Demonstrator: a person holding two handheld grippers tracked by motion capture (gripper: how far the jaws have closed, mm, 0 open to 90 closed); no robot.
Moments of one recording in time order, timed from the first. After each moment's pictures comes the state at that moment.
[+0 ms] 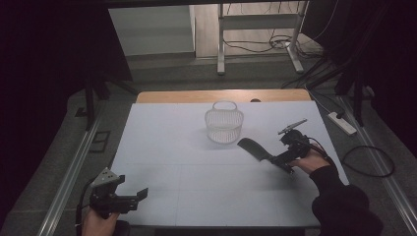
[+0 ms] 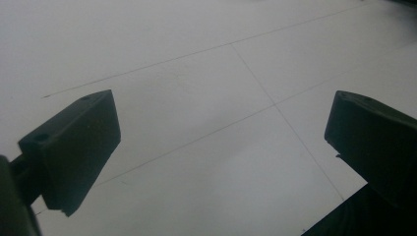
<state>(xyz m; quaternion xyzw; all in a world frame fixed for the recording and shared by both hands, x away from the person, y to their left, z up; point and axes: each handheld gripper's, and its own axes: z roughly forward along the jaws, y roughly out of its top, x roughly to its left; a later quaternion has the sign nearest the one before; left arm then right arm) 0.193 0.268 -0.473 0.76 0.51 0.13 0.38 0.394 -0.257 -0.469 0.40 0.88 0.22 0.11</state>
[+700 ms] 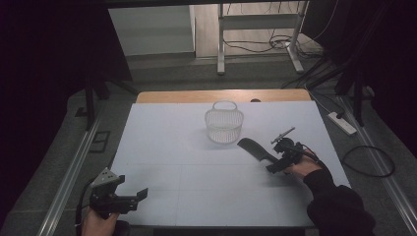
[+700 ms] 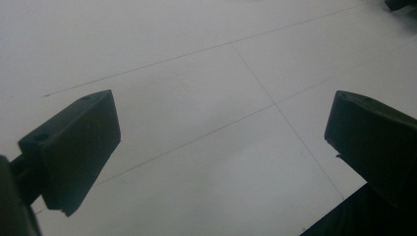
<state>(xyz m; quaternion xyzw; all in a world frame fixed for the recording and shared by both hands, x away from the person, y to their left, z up) 0.193 0.268 -0.473 0.76 0.51 0.13 0.38 0.397 -0.250 -0.510 0.38 0.91 0.16 0.10</state>
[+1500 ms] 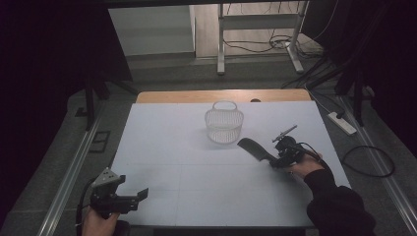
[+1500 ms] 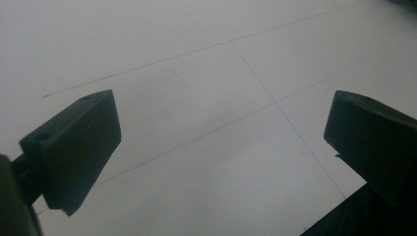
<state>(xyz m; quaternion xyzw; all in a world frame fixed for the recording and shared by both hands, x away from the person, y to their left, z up) 0.193 0.267 -0.473 0.76 0.51 0.13 0.38 0.395 -0.251 -0.497 0.37 0.91 0.17 0.09</state>
